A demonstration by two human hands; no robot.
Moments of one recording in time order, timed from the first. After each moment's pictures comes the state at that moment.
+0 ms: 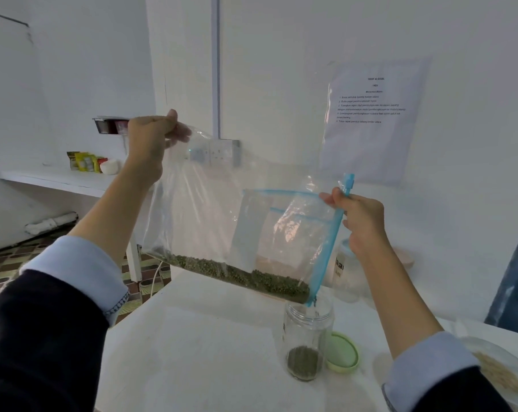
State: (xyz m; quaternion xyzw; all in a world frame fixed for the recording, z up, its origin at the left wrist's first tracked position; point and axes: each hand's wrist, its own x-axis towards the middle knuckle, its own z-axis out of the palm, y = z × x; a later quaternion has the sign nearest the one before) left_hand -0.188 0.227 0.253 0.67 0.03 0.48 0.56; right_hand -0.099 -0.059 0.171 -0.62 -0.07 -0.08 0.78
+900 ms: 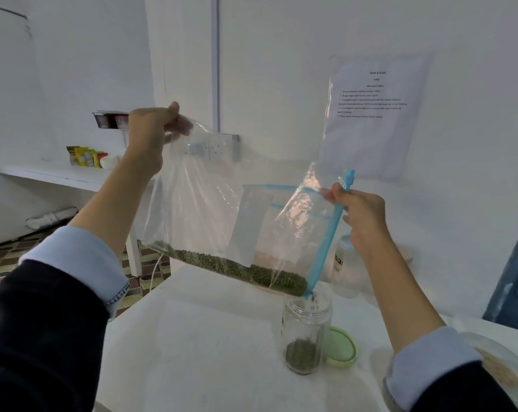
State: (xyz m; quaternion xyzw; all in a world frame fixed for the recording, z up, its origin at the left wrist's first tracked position) left_hand -0.189 0.222 0.257 0.66 0.04 0.47 0.59; right_hand -0.098 -0.063 0.170 -0.63 -0.08 -0.08 0.77
